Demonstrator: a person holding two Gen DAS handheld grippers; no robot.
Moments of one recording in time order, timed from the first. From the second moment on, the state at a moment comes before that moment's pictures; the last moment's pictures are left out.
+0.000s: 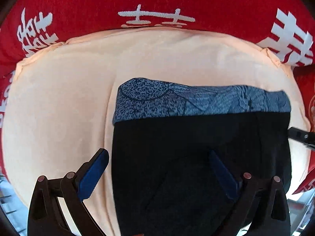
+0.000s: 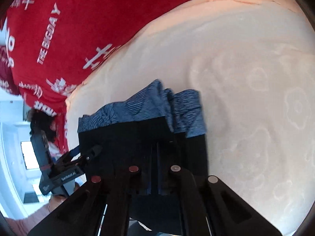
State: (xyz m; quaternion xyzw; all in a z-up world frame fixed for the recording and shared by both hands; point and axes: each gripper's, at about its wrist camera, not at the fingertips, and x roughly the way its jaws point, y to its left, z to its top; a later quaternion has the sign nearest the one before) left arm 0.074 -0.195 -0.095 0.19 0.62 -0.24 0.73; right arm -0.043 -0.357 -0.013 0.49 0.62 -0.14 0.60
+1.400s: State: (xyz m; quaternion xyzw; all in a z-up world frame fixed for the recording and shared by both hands) left arm -0.012 -0.137 0.034 0.24 0.63 -0.22 0.71; right arm -0.042 -0.227 0.130 0.31 0.73 -0.21 0.57
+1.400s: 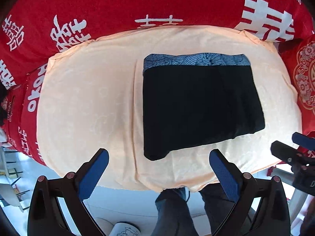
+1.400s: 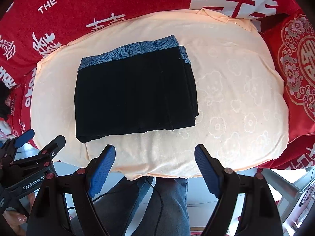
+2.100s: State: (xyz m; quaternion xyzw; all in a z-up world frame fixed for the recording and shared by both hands) left arm -0.015 -0.147 0.041 0.26 0.62 -0.22 0.71; right arm -0.033 -0.231 0.136 0.29 0.73 -0.21 0.58
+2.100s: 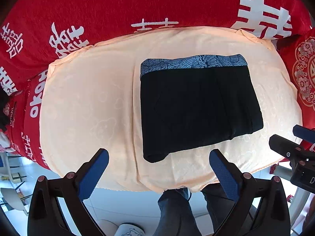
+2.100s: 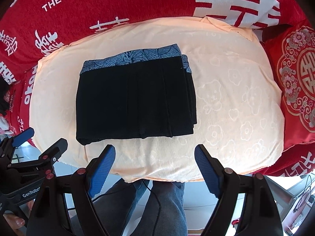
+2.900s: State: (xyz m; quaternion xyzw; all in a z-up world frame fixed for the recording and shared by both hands) left arm -0.015 -0.146 0.036 0.26 0.63 -0.22 0.70; right arm -0.029 -0.230 0.132 0.28 0.74 -0.21 0.58
